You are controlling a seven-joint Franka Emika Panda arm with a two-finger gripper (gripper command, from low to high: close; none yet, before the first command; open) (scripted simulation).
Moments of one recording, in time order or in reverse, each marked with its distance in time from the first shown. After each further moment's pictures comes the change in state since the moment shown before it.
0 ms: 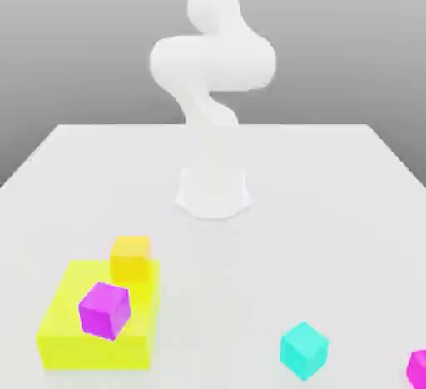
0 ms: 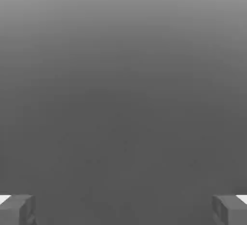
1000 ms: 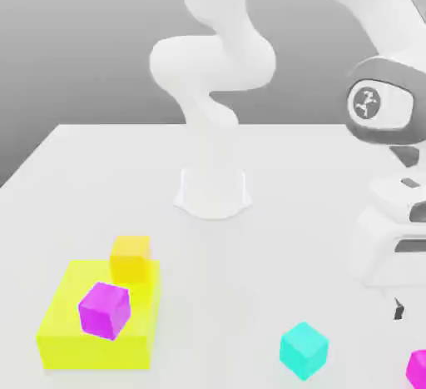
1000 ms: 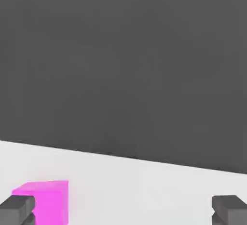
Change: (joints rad) arm 0.119 1.075 0.332 0.155 -0.337 0.193 0.528
